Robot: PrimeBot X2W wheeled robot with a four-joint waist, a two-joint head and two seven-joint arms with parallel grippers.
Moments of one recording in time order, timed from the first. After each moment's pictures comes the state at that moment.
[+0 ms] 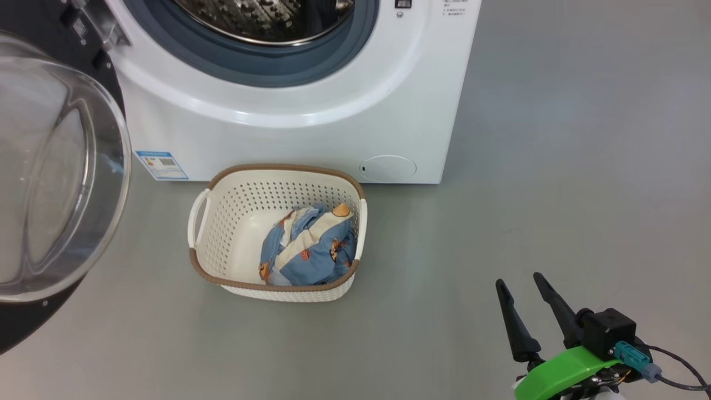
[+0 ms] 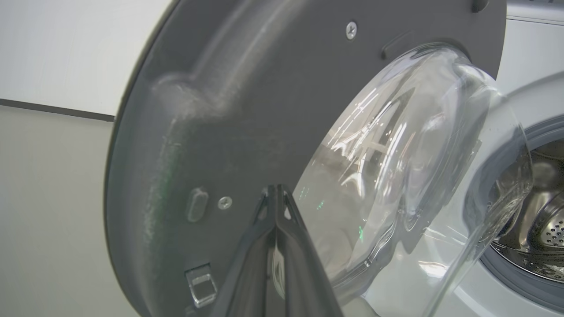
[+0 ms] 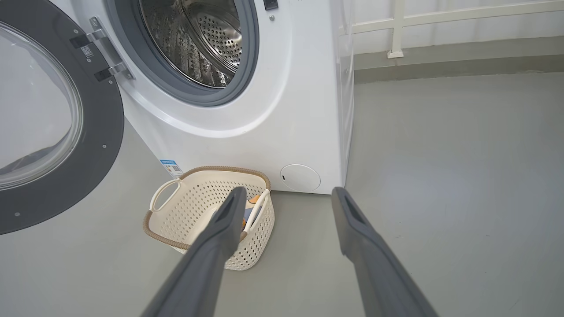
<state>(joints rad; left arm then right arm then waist) -0.37 0.12 0.73 0.48 -0.21 -0.12 -0.26 -0.10 -0.05 0.05 0.29 0.20 0.13 -0.25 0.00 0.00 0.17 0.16</state>
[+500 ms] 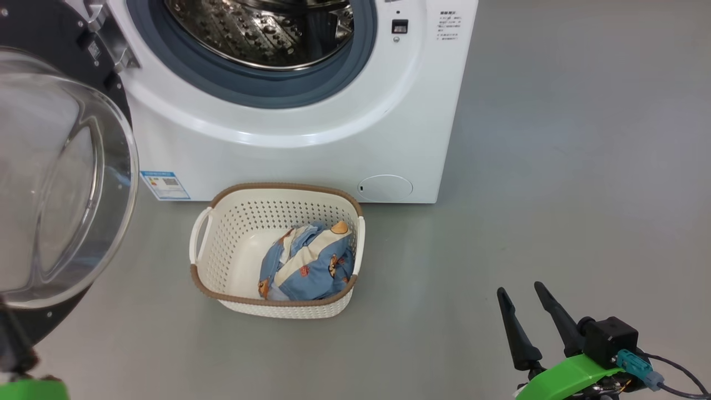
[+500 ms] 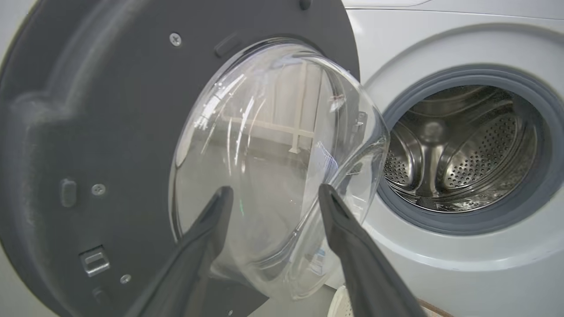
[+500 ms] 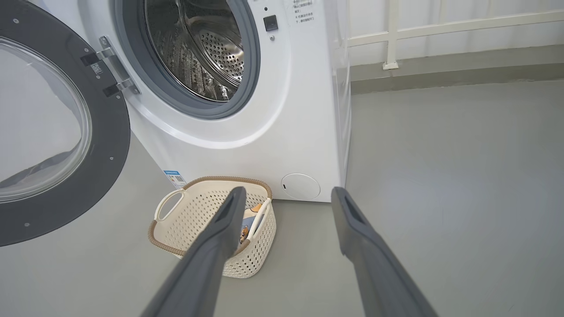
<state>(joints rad) -0.16 0.03 0.51 0.22 -0.20 -0.13 -0.26 -0.08 -0.05 0.05 0.29 0.23 0.13 -0.25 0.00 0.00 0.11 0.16</state>
